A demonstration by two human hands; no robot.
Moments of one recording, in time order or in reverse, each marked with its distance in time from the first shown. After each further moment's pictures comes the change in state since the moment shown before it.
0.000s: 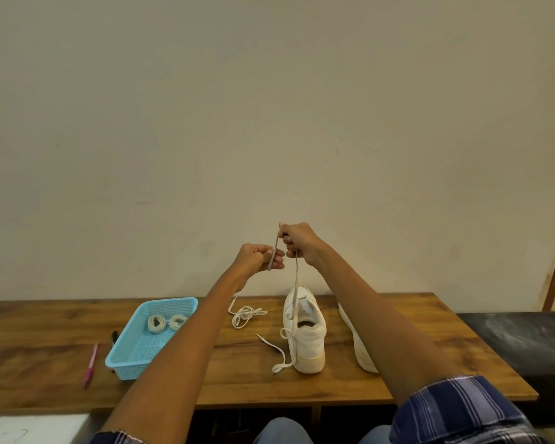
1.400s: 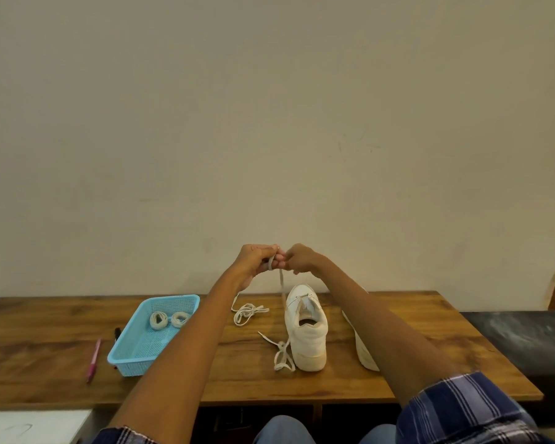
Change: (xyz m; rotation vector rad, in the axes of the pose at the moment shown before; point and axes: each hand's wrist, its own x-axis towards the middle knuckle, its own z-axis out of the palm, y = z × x) left_hand -0.003 0.000 0.002 -0.222 -0.002 -0.096; right_hand 0.018 0.041 -0.002 -0.728 -0.213 -0.024
